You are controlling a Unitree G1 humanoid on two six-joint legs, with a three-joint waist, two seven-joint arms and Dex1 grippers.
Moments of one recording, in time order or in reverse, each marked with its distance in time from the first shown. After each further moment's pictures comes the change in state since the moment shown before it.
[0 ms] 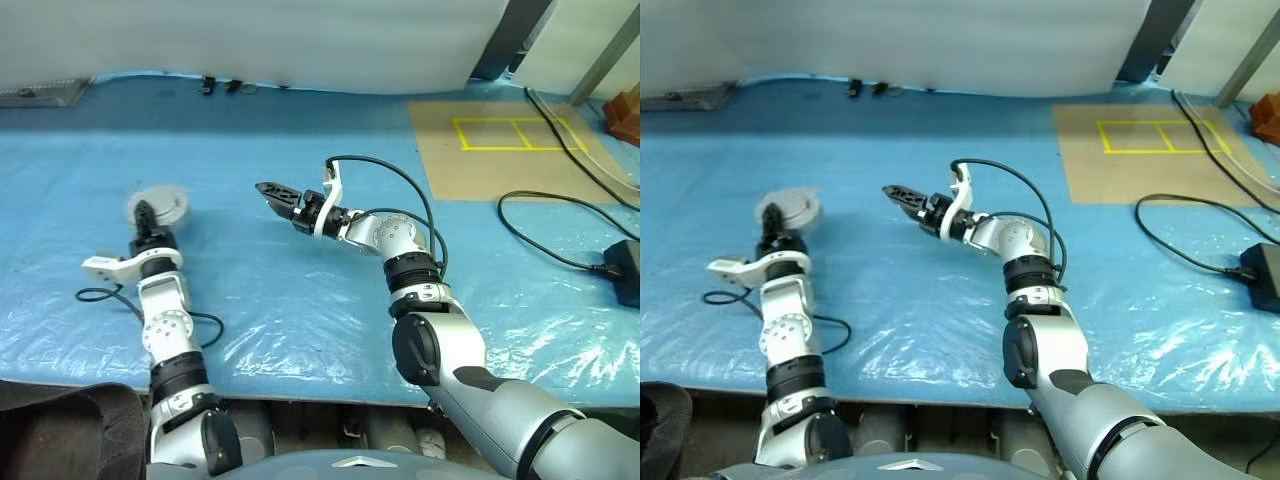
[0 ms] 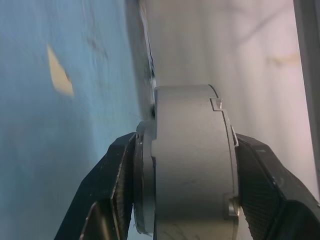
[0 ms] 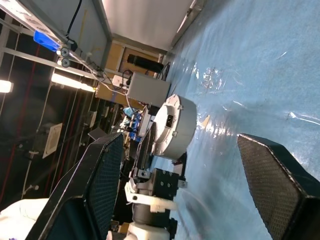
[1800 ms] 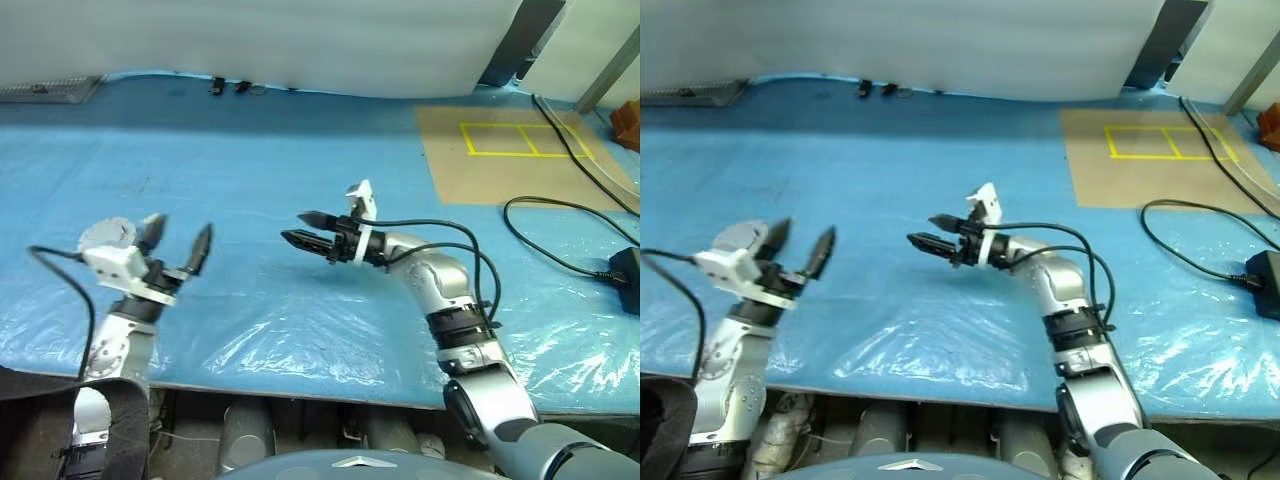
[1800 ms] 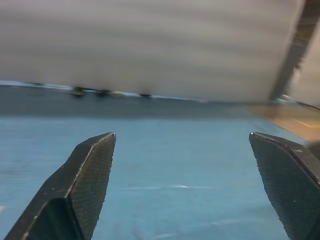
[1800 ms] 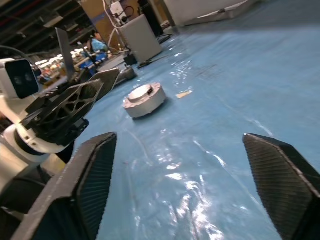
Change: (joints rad) left arm 0.489 0.374 -0.468 -0.438 0.704 -0.063 -0.392; right arm 0.401 -0.297 0.436 -0.562 -0.205 -0.399 0.316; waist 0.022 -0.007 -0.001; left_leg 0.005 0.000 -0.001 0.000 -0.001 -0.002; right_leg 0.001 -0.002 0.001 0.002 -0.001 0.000
